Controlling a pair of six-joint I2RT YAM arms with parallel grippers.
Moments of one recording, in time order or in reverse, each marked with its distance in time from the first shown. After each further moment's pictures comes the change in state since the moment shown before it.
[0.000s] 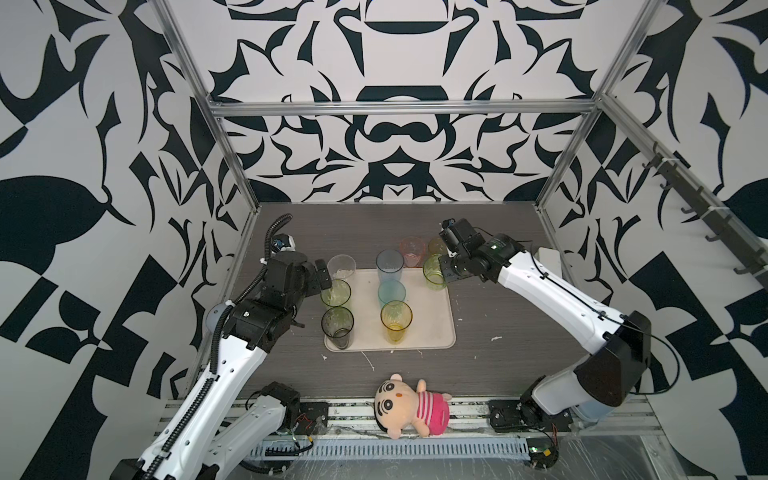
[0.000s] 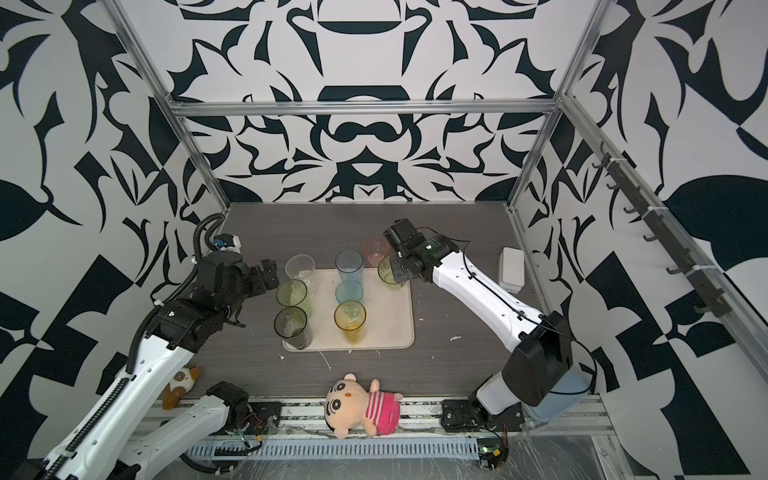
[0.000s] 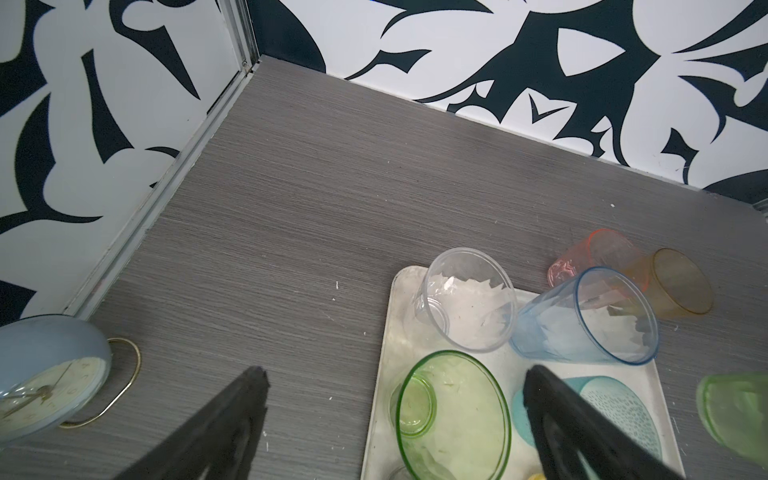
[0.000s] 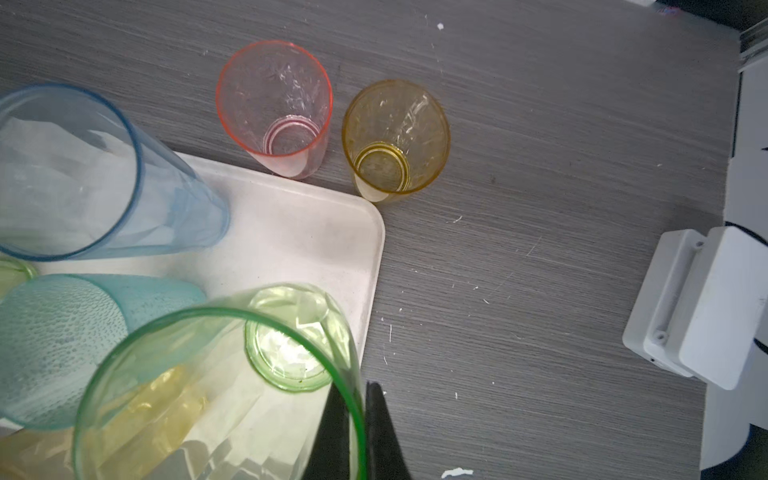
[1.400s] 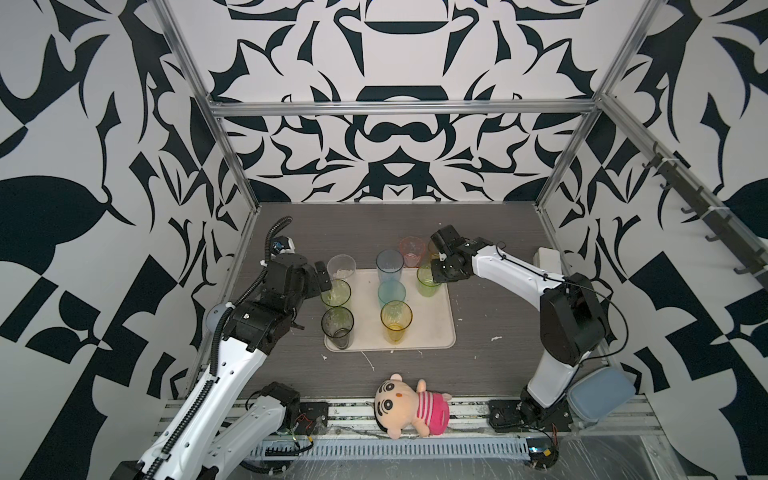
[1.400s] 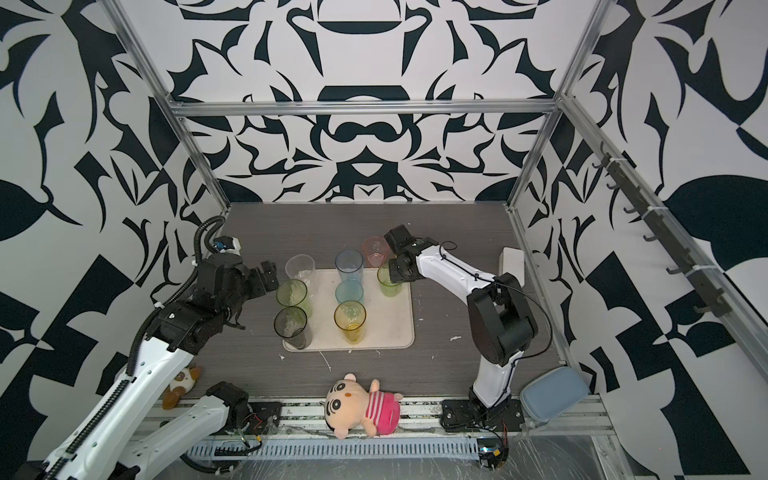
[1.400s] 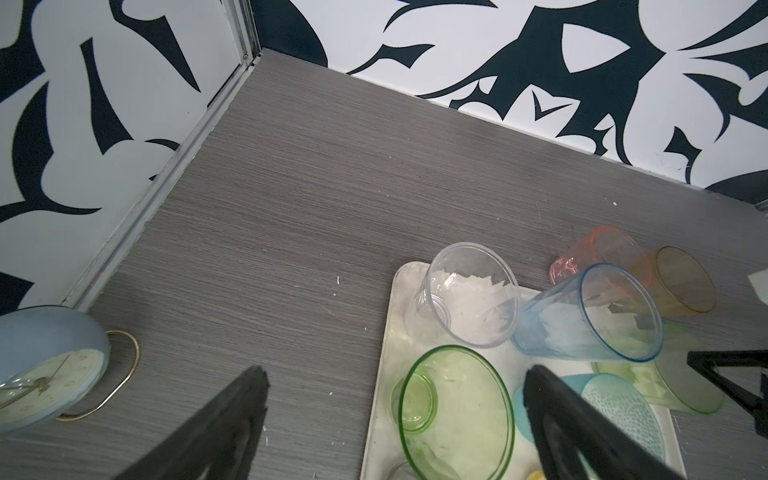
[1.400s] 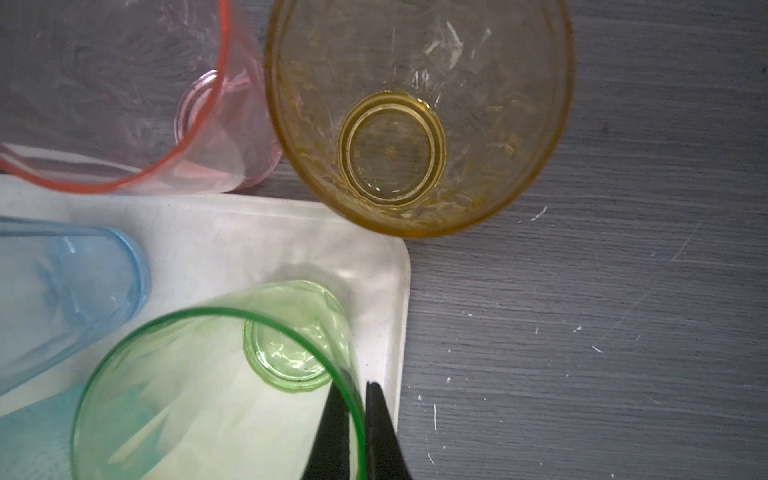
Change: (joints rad) left arm 0.000 -0.012 -0.019 -0.001 0.001 -0.011; right arm -0.097 0.252 -0.077 0.233 -0.117 0.072
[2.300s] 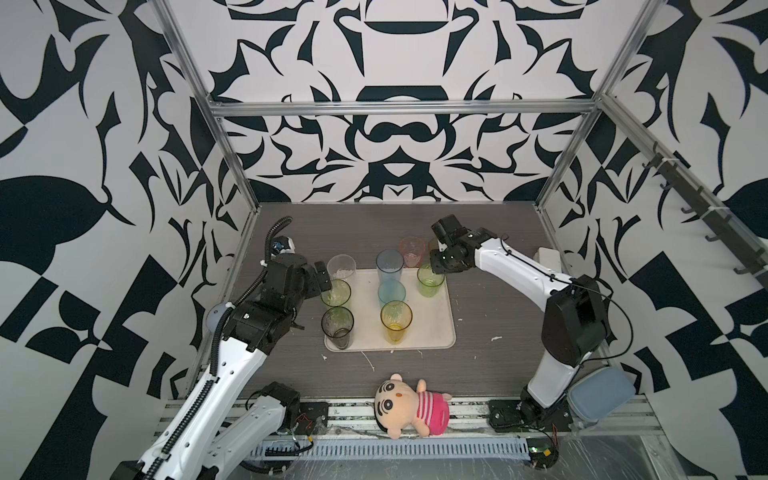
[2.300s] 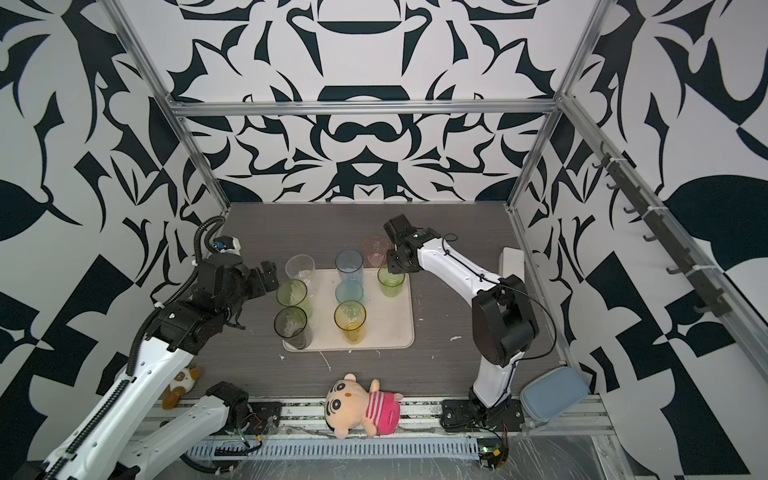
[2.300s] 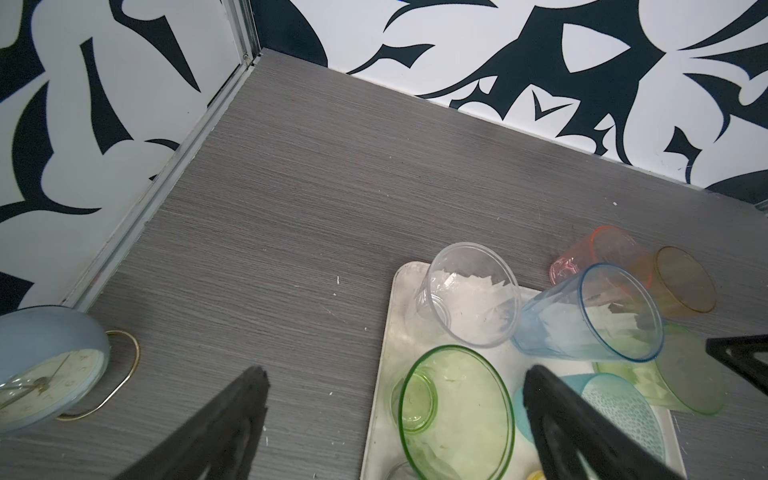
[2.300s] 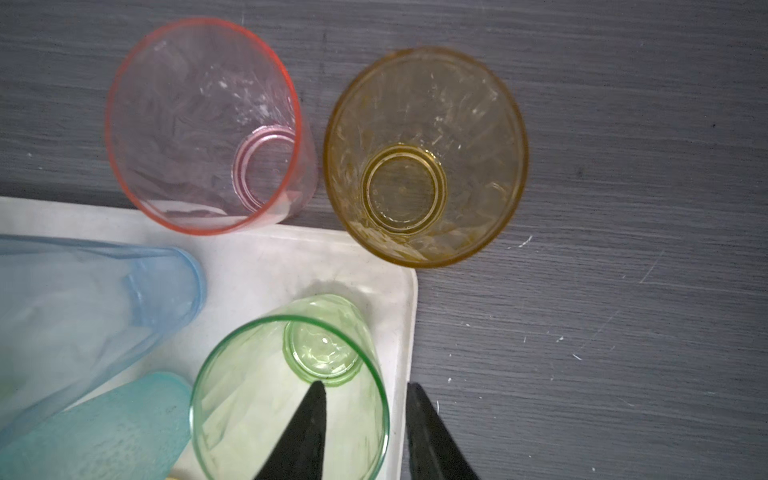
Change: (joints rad) left arm 0.000 0.000 0.000 0.000 0.000 0.000; right arm -0.003 -0.012 0.132 -0.081 -0.014 -0.017
